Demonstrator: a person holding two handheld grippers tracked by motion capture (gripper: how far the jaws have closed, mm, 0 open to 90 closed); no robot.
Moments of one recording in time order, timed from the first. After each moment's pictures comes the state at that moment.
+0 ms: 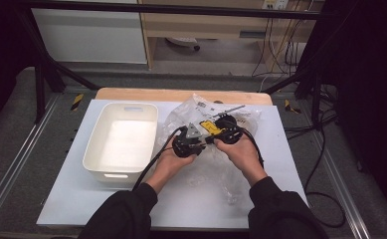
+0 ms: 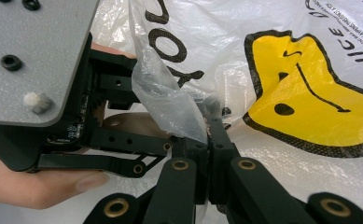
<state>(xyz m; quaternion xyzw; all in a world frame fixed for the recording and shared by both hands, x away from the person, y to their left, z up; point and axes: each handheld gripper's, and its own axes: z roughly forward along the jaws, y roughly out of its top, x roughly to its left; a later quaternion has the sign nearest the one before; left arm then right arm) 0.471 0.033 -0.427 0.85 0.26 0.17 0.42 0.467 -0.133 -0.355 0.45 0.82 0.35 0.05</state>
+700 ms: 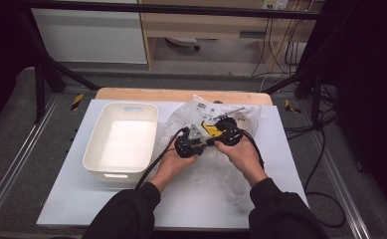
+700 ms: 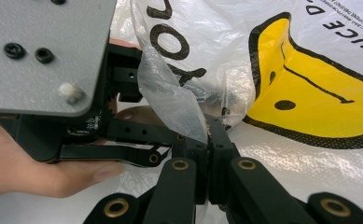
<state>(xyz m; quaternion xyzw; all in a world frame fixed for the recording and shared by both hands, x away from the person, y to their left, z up) 0.477 0.026 -0.440 0.85 0.26 0.18 0.43 0.467 -0.135 -0.362 0.45 0.82 0.34 0.04</state>
